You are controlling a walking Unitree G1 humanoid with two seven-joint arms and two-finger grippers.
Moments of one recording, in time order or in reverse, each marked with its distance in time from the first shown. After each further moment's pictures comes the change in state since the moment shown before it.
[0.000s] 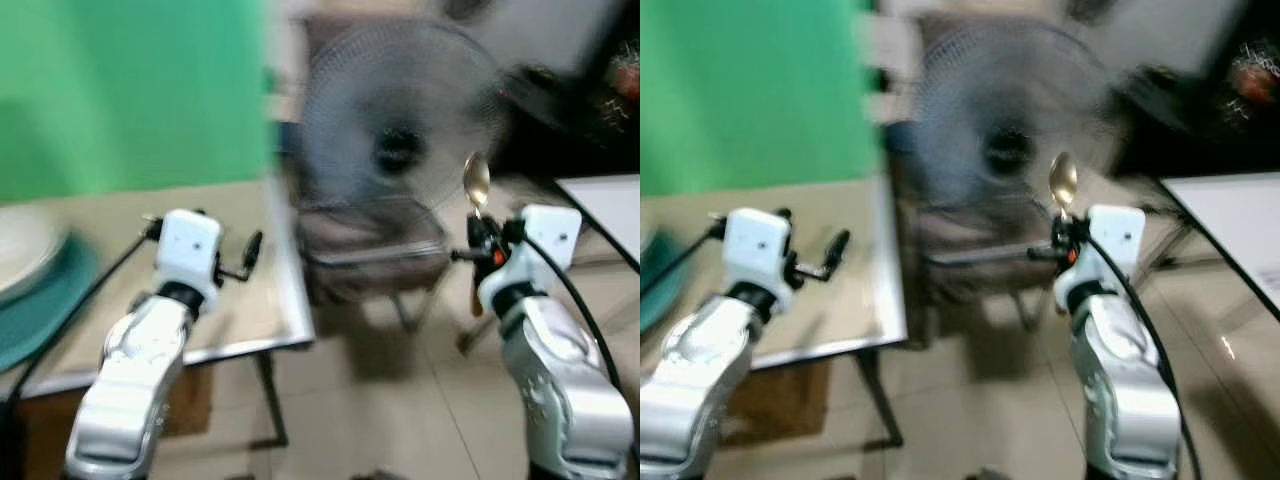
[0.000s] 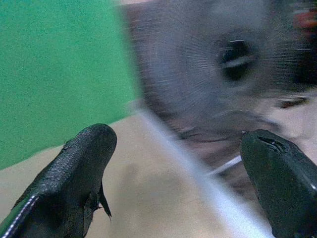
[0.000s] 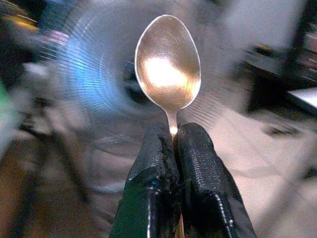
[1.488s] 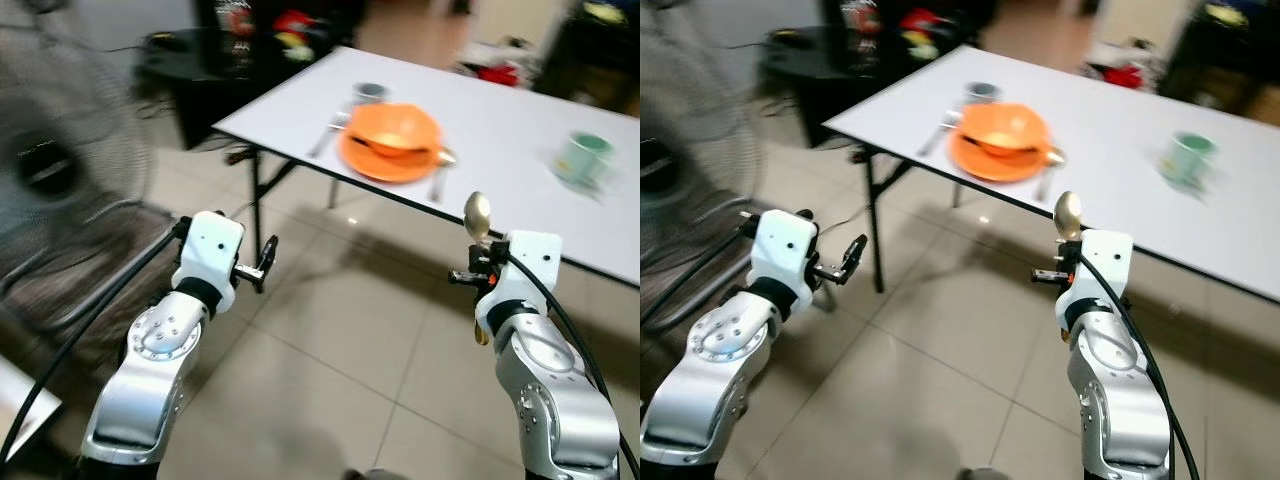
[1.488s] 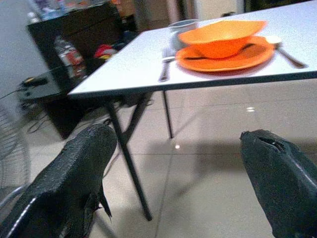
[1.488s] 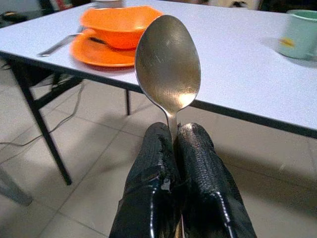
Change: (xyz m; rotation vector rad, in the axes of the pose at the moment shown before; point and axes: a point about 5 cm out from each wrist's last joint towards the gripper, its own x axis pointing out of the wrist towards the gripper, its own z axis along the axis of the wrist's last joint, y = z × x) left arm 0.013 -0.006 -0.005 0.048 0.018 -0.038; right arm 0.003 -0.003 -0.021 -0.042 0.116 -0.083
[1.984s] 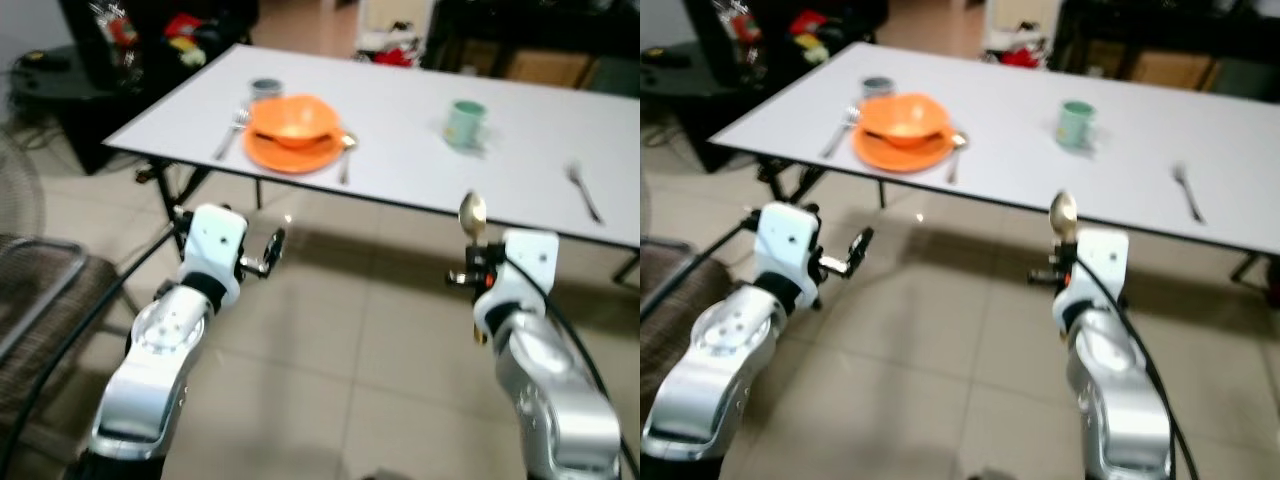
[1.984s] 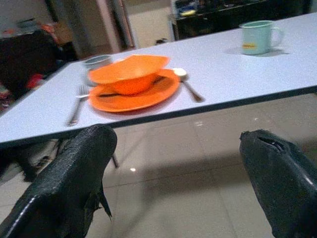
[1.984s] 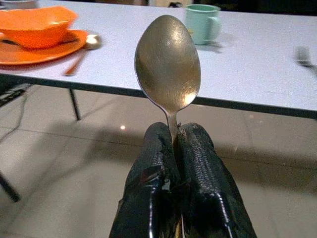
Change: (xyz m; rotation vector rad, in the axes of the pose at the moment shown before) left arm 0.002 -0.003 0.006 -0.055 -0.045 -0.016; right arm -0.001 0.001 0.003 -0.045 -0.011 0.025
